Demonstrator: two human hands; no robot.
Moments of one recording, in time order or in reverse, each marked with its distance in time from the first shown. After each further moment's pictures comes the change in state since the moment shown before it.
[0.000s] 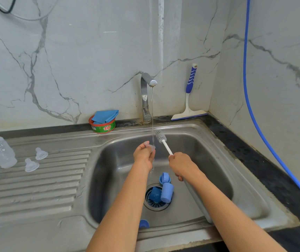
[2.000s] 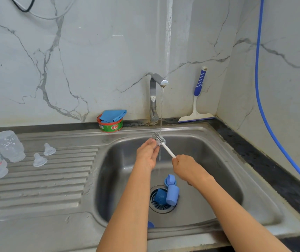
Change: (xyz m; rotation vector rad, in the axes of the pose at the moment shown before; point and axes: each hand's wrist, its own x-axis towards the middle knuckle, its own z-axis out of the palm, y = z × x) left_hand -0.014 0.021 -0.008 -0.128 -0.111 -0.020; right_hand -0.005 -0.008 0.012 -0.213 0.069 -0.118
